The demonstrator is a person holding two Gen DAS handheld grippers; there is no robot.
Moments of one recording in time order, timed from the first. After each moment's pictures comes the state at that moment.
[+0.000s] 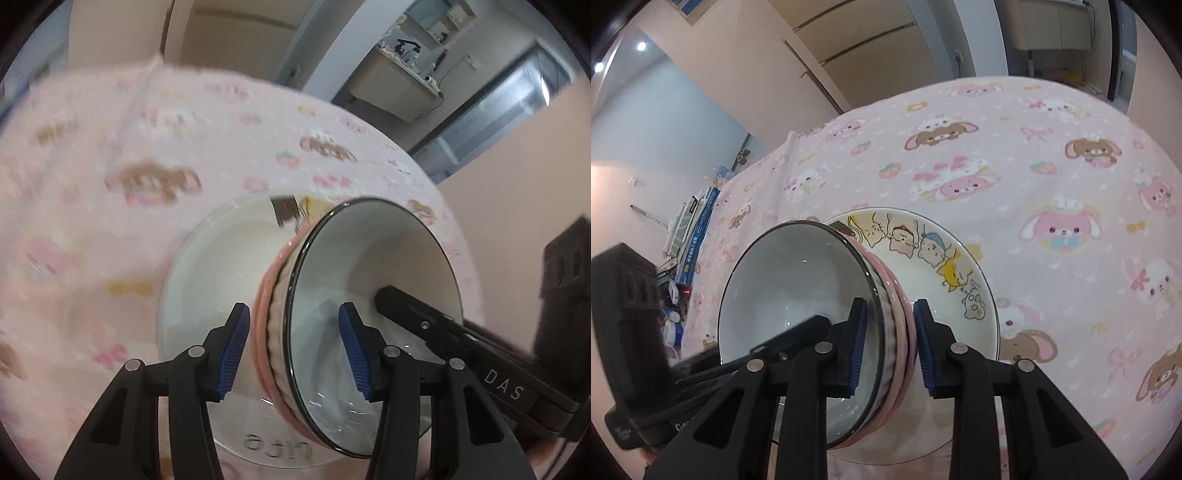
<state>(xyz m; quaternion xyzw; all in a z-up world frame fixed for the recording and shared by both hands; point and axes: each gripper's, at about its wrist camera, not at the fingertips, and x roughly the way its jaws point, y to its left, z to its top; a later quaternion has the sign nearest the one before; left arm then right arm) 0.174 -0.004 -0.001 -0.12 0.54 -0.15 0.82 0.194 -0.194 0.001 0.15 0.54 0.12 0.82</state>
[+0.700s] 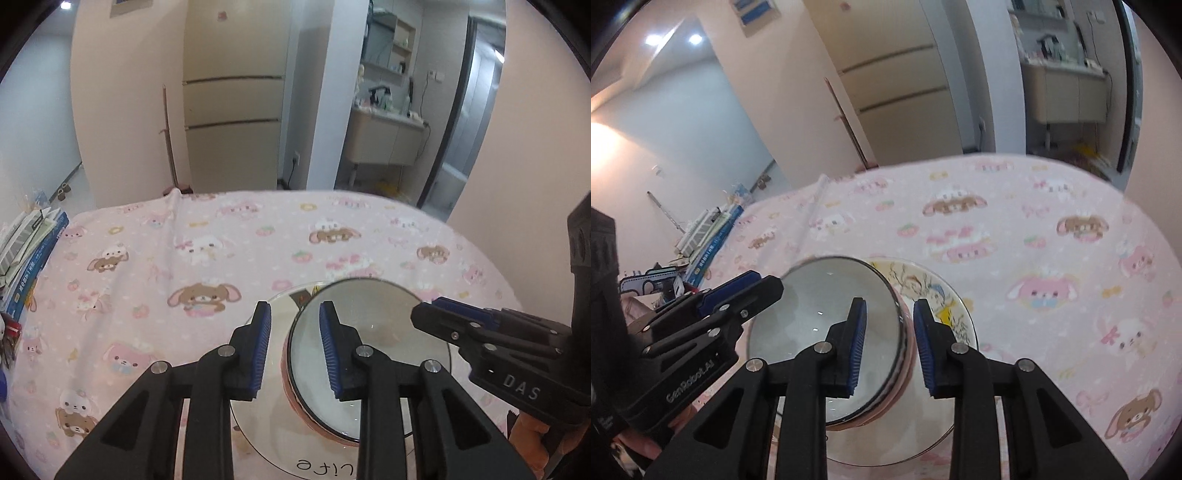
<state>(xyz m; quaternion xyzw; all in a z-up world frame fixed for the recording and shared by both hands) 0.140 -0.004 0.056 -0.02 0.37 -0.13 0.92 0.160 -0.197 0.046 0.10 0.42 0.15 0.89</state>
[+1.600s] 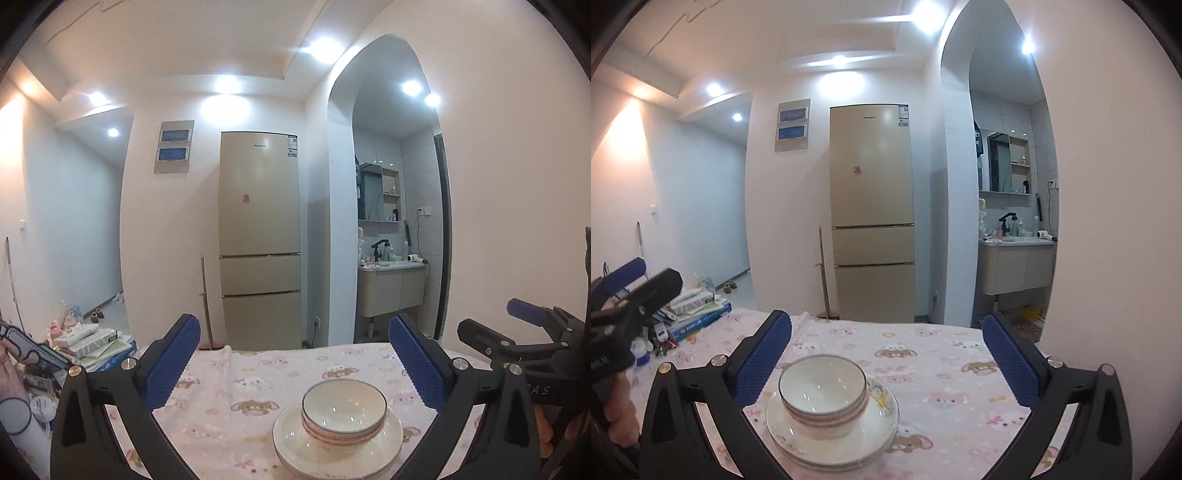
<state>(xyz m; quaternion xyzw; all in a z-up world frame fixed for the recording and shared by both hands) -0.059 0.026 0.157 0.00 0.04 -0.08 1.00 -0.013 -0.215 0.148 0.00 0.10 0.06 0.99</state>
